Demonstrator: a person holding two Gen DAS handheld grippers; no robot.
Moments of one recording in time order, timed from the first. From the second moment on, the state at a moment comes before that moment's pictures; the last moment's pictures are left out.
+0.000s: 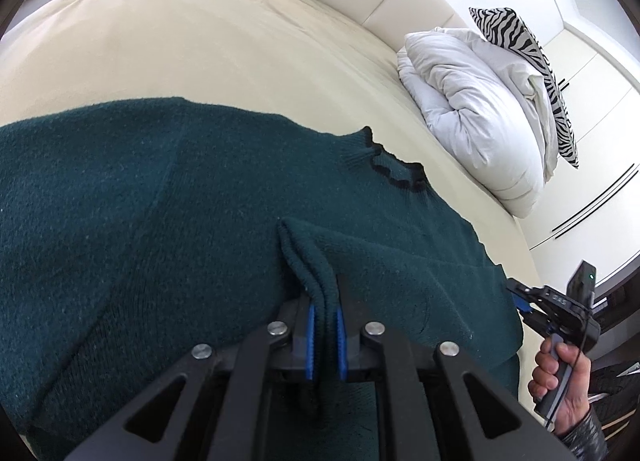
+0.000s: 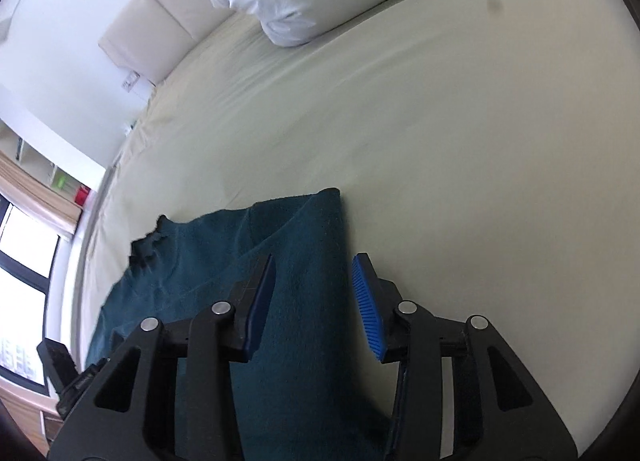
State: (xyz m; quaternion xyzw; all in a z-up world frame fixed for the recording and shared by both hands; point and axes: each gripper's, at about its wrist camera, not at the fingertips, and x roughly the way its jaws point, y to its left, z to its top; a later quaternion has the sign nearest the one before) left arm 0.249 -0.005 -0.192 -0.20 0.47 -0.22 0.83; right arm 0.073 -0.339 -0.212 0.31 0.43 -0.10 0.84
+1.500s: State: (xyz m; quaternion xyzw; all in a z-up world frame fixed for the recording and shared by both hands) left arm 0.076 0.308 -0.150 -0.47 0.36 -0.07 0.81; right arm -0.052 -0.135 -0.076 0.16 0.26 -0.04 0.95
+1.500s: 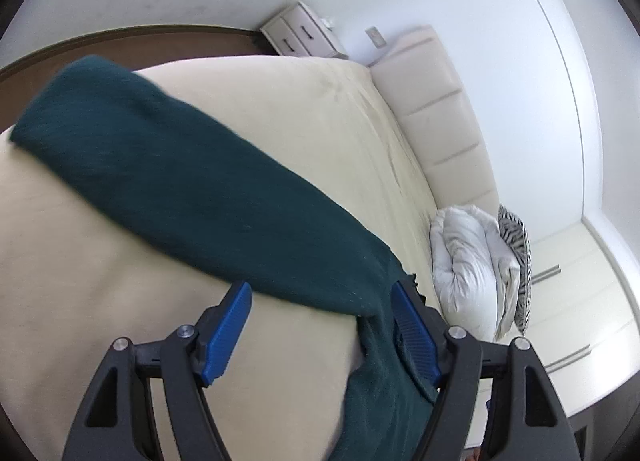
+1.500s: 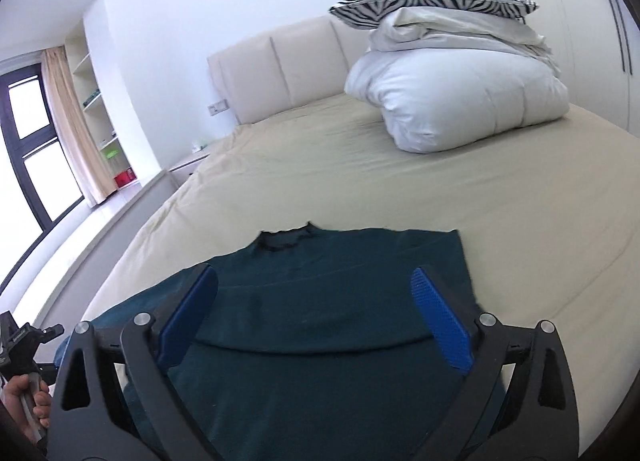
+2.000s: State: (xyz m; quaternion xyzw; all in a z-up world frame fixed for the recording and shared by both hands) left arm 0.048 0.392 -0.207 -0.66 0.25 0.02 0.71; right arm -0.070 0.007 -0.085 0.24 0.32 0.10 0.91
